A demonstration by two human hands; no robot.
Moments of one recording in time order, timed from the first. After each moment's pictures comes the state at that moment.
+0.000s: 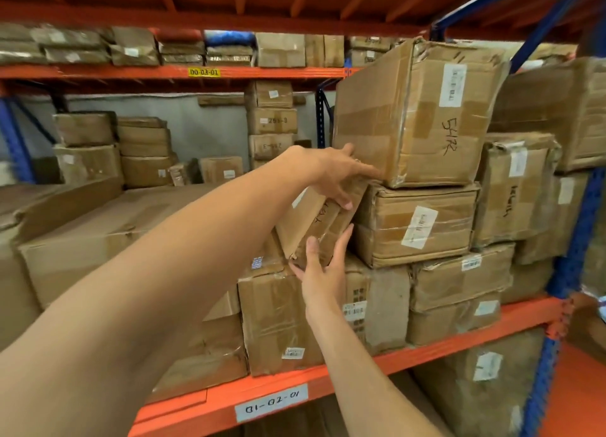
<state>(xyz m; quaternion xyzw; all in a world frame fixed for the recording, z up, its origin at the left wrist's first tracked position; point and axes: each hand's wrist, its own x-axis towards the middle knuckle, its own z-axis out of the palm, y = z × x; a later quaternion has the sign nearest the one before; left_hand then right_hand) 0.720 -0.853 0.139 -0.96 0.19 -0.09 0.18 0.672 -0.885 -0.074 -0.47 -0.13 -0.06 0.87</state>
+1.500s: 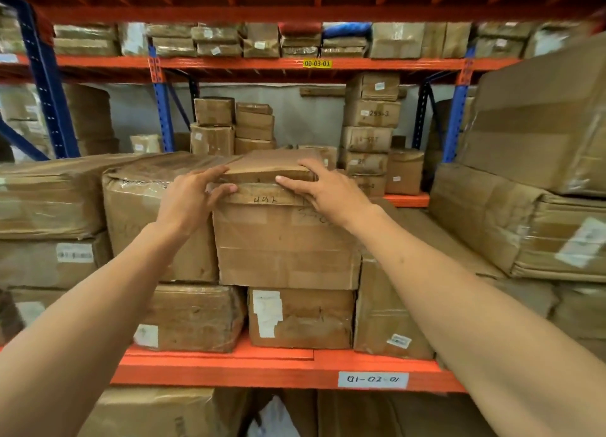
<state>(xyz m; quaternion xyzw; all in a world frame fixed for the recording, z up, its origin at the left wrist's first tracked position) 0.437 -0.513 0.035 -0.87 -0.18 -0.45 -0.07 0.616 -0.734 0.063 -0.78 -0.56 -0.26 0.05</state>
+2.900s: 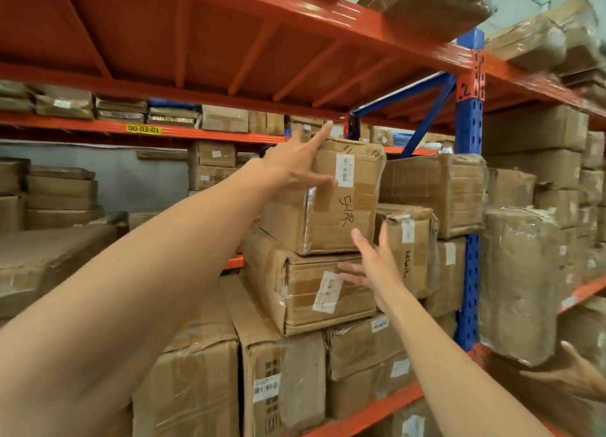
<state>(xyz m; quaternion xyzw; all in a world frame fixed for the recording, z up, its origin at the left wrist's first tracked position) 0.725 -0.949 0.232 -0.94 0.11 -0.33 0.03 0.770 -1.123 0.039 -0.61 -0.15 -0.11 0.77</state>
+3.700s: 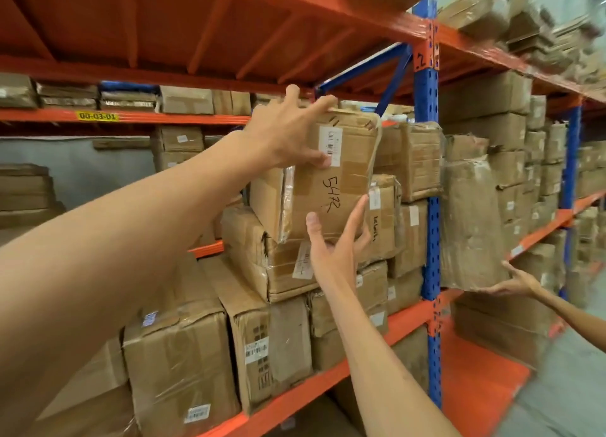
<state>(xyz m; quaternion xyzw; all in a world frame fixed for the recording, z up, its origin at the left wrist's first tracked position) 0.660 -0.991 0.226 -0.89 0.17 -0.41 0.13 0.687 -1.075 0.008 -0.66 -0.08 -0.34 0.67</state>
